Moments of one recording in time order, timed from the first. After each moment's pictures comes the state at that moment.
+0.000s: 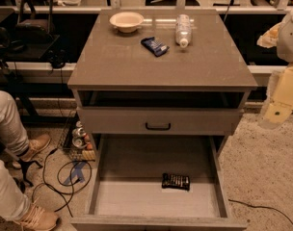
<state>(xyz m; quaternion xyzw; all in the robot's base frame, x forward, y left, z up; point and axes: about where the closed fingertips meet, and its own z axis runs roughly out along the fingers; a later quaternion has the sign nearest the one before) 0.438 -0.217 0.976 -0.60 0.78 -0.03 0.16</state>
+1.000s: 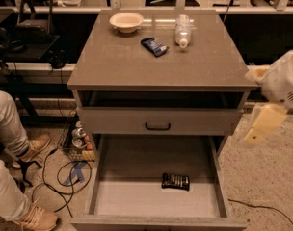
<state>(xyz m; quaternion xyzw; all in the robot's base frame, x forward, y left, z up) 0.465 -0.226 0.885 -0.58 0.78 0.03 0.22</state>
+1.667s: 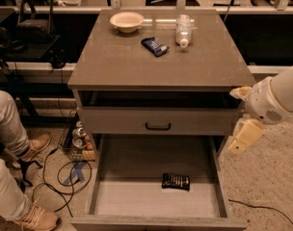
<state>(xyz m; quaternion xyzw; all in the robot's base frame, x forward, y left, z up) 0.481 -0.217 0.815 -0.57 0.78 0.10 0.24</state>
